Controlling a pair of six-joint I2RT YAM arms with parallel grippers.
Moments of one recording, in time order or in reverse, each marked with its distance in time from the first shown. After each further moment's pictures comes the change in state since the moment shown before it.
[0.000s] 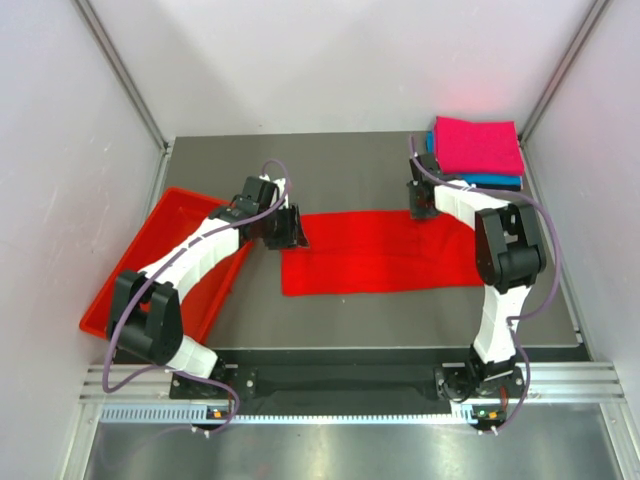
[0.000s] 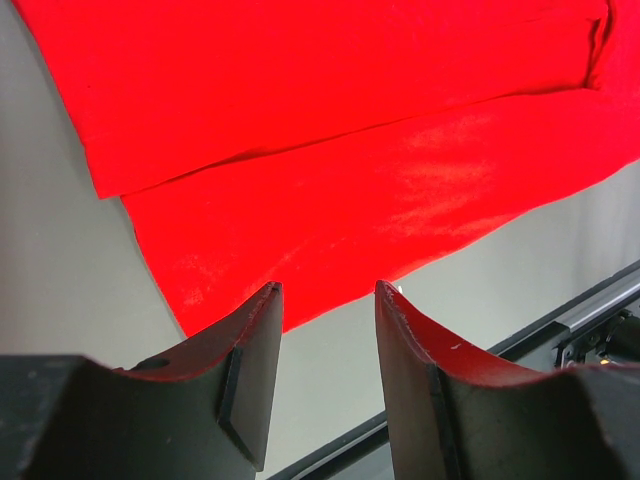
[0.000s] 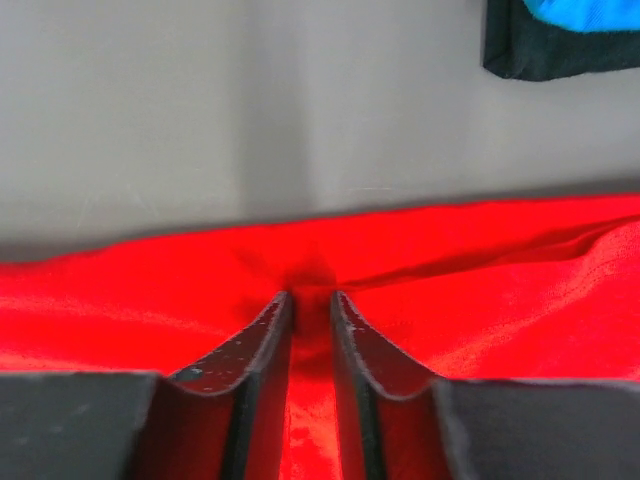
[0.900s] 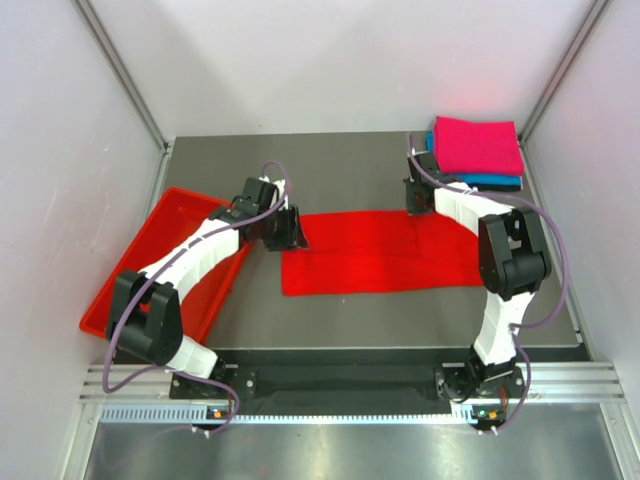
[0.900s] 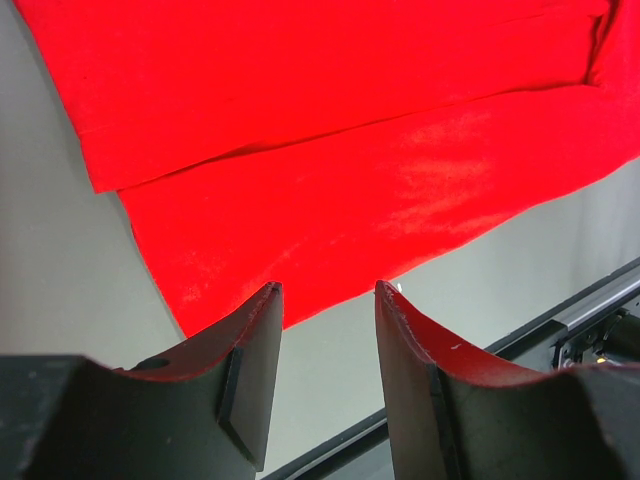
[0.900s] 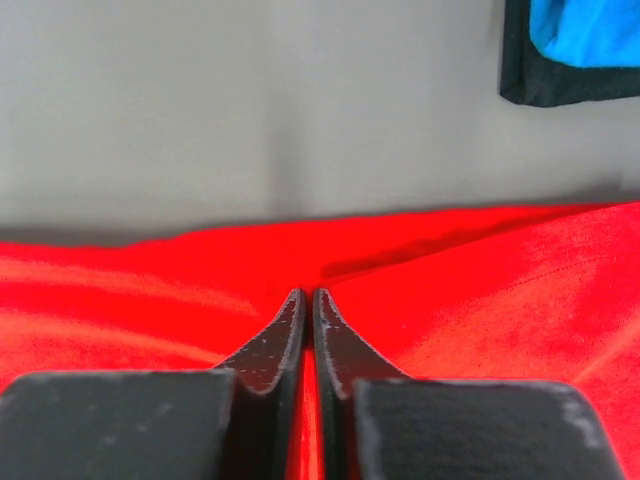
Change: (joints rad) left arm 0.001 -0.002 -0.008 0.003 0.005 -0.008; right arm 0.027 -0.061 -0.037 0.056 -0.015 0.007
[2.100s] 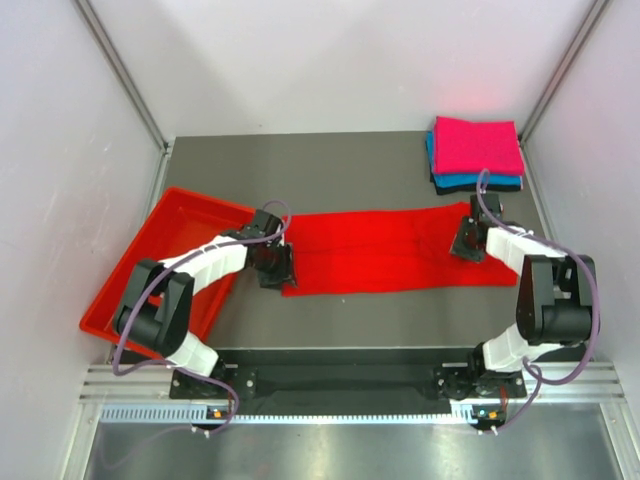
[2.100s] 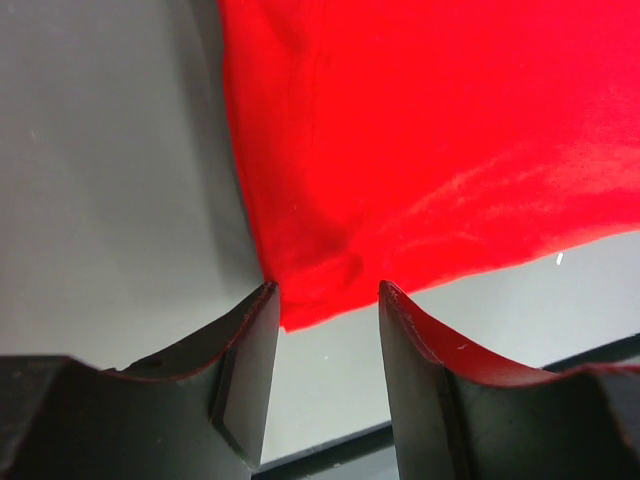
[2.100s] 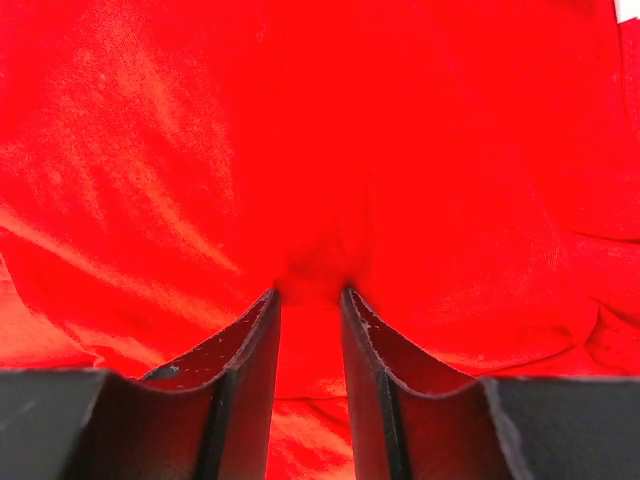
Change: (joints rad) left arm -0.018 0.060 -0.232 0.002 -0.087 -0.053; right arm -0.308 -0.375 -0.524 0.037 -0.127 0.184
